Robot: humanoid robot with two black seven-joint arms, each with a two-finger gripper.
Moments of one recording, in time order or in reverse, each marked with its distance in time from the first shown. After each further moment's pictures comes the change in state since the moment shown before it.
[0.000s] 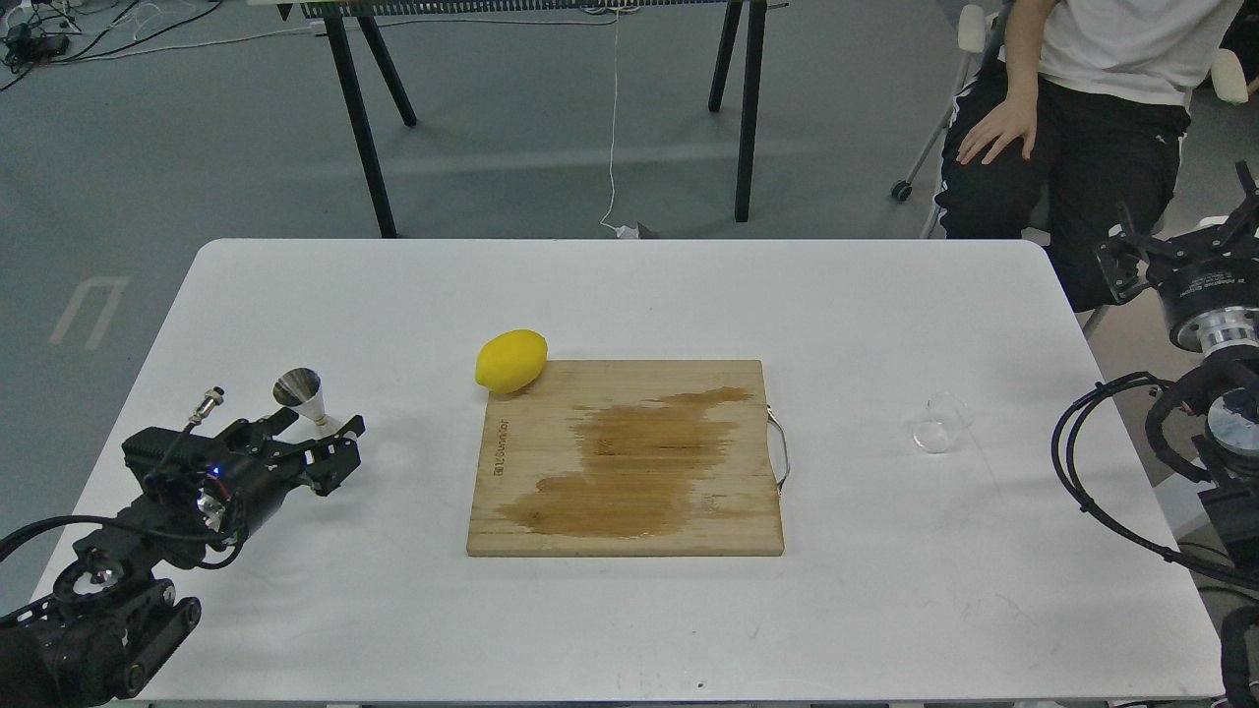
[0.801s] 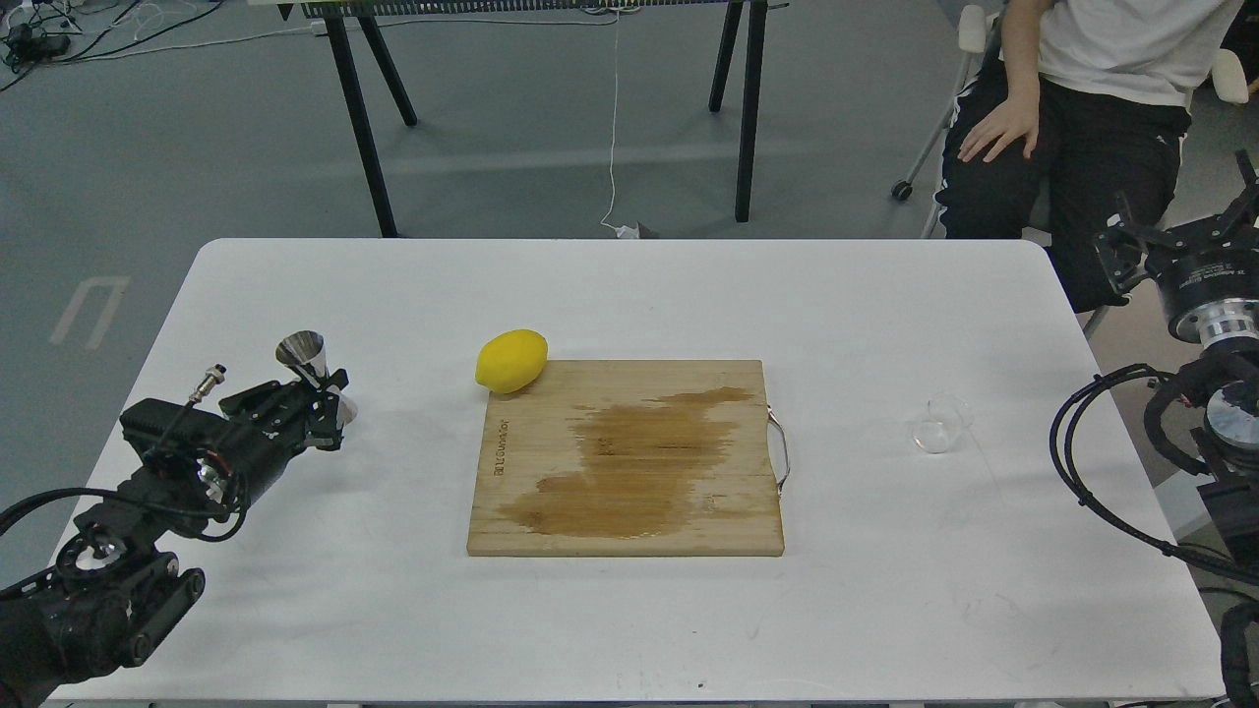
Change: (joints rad) left arm -0.073 0.044 0.001 -0.055 0.010 0.080 -0.011; right arm 0.005 -0.008 0.001 0.016 0.002 0.000 0.000
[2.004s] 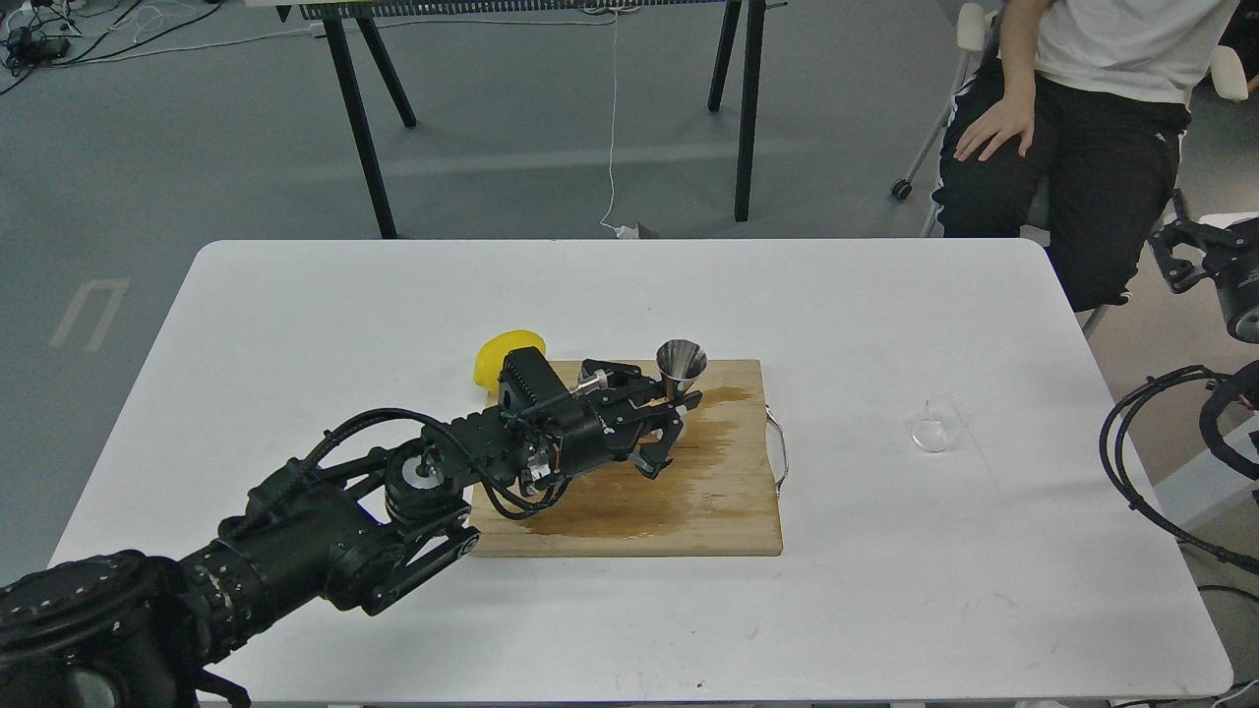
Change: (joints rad) left arm -0.246 -0.393 0.438 -0.100 0.154 -0.113 0.113; right arm -0.021 -0.072 0.000 -0.005 0.000 0.000 0.000
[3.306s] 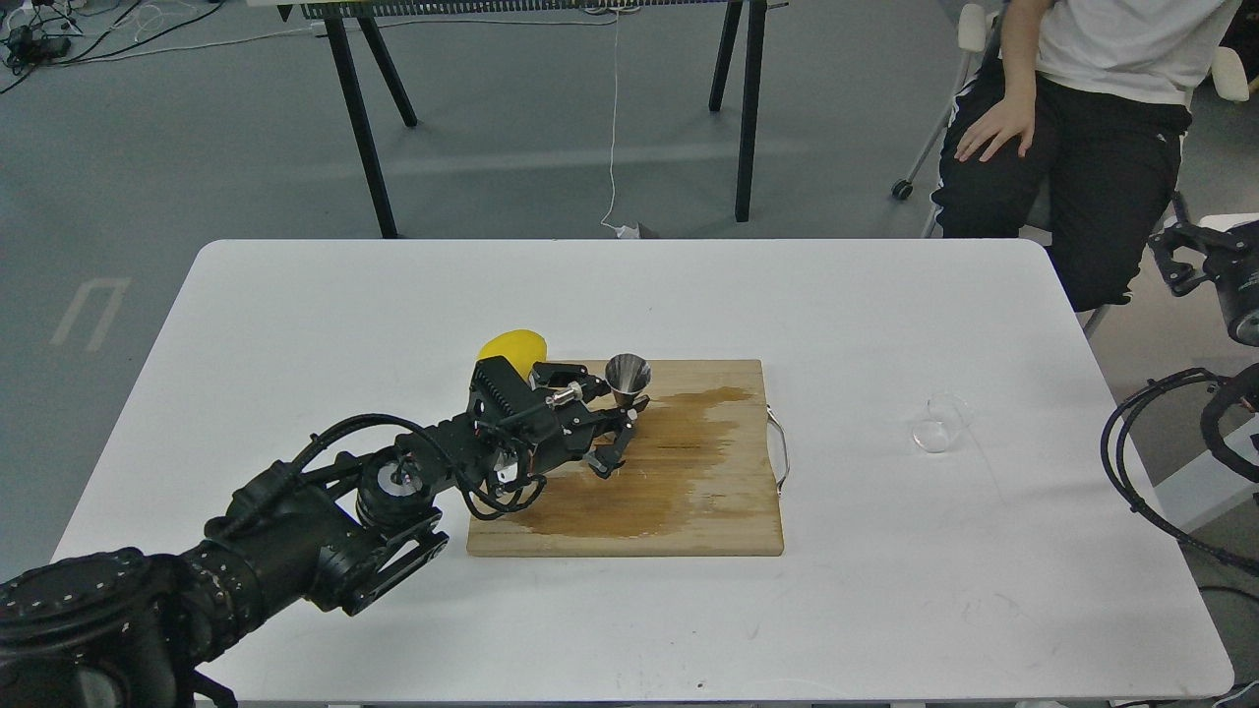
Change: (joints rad) left arm 0.005 -0.001 0.077 0.094 0.000 0.056 0.059; right arm -0.002 -0.001 -0.002 -0.002 -0.002 0.000 0.000
